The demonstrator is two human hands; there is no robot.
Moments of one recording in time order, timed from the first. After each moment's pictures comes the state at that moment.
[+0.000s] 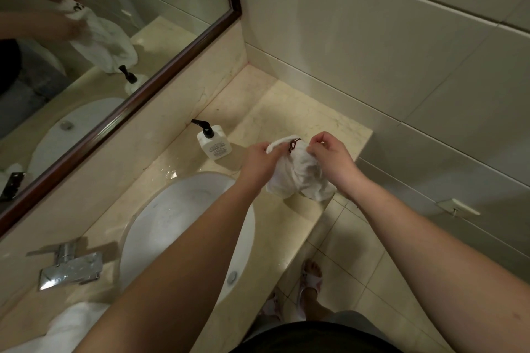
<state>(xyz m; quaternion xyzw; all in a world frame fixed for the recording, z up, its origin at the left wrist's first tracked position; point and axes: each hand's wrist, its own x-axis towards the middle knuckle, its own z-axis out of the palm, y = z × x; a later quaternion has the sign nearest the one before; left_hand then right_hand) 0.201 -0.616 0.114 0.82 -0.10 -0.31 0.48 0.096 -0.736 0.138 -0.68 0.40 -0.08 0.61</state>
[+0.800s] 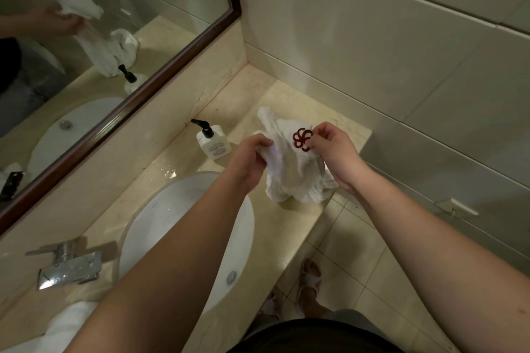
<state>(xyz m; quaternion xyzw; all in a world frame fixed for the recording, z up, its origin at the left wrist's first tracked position) 0.216 -0.610 0.128 0.55 0.04 -0.47 0.69 0.102 -0.741 0.150 -0.62 0.38 -0.12 0.68</state>
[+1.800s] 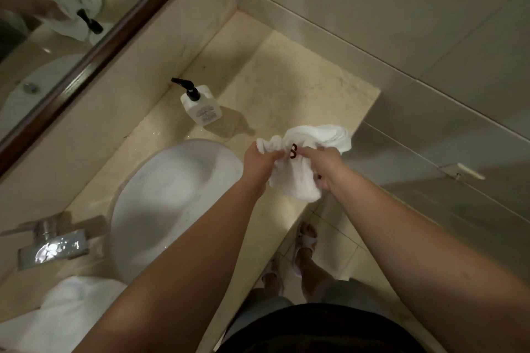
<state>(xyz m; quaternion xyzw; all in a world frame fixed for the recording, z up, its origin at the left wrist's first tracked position) 0.169 -0.597 0.025 0.74 0.07 -0.40 0.54 0.089 -0.714 0.024 -0.44 0.59 0.03 0.67</state>
